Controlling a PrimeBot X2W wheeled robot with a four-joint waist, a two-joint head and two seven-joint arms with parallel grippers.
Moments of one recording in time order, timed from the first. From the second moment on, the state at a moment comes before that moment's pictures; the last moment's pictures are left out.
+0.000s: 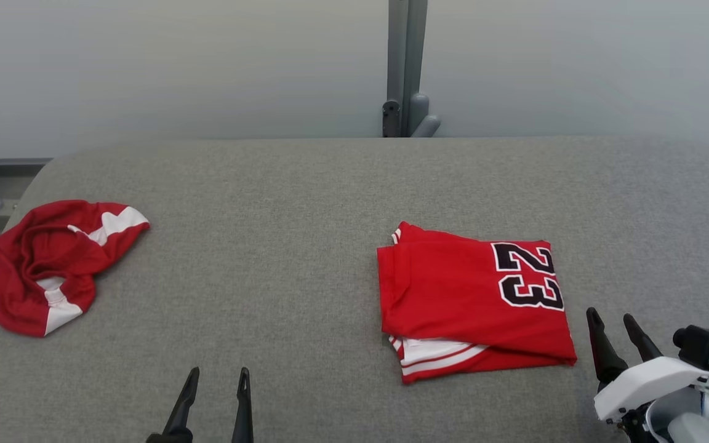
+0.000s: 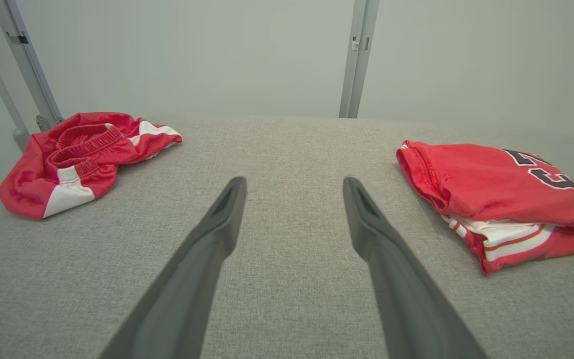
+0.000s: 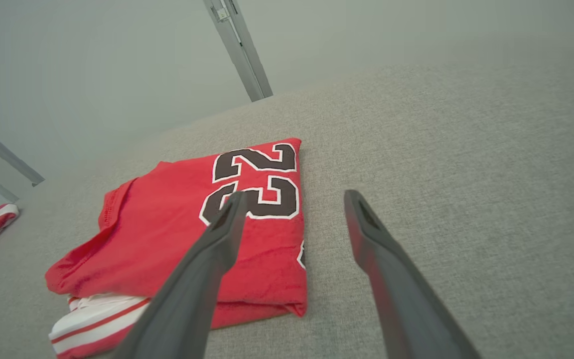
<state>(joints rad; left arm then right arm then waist) 0.21 0.05 -0.19 0.10 -0.14 0.02 -0.26 -0.12 -0.26 0.18 0.53 0.65 0.13 -0.26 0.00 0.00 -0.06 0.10</state>
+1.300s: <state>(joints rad) 0.06 0.05 -0.23 0.12 -0.11 -0.02 -0.26 -0.47 -0.50 0.67 0.64 1.21 0.13 -0.26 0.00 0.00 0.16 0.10</state>
